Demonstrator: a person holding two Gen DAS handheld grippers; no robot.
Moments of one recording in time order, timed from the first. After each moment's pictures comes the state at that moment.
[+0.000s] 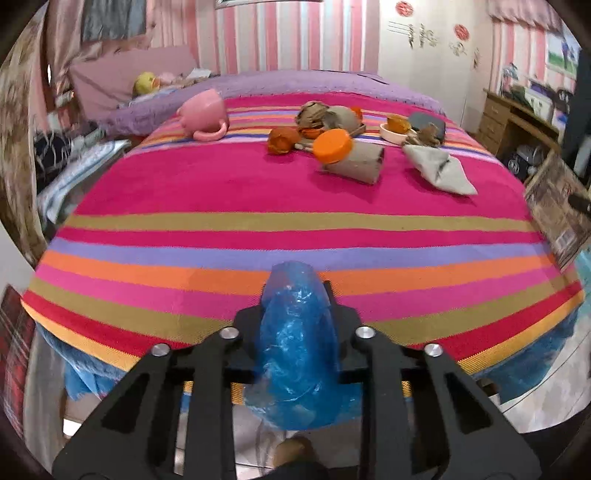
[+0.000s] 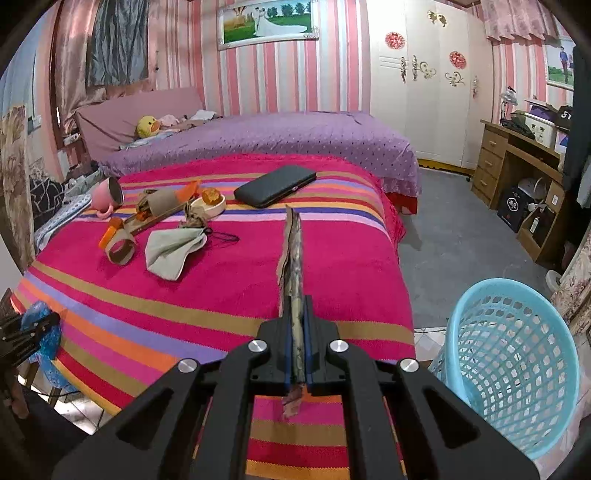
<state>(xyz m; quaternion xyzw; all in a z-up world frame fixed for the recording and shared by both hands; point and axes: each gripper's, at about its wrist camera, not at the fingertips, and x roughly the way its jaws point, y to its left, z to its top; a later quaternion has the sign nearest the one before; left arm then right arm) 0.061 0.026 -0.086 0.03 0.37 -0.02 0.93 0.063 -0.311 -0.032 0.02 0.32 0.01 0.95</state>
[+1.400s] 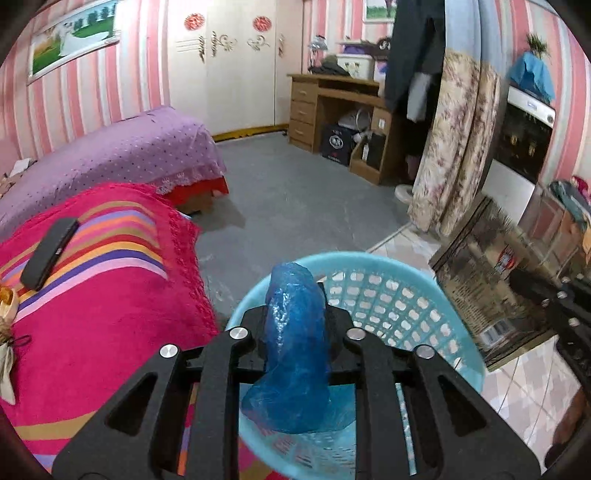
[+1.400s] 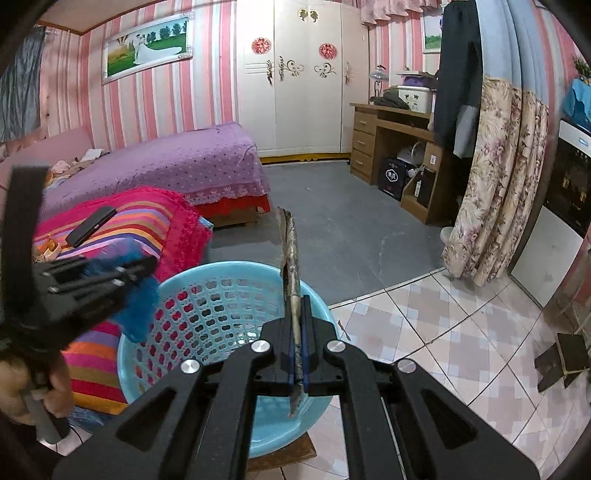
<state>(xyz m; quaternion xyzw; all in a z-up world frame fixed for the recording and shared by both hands) 0.094 -0.473 -0.041 0.11 0.32 -0.34 0.88 -0.045 -0.593 -0.009 0.07 0.30 -0.20 0.93</state>
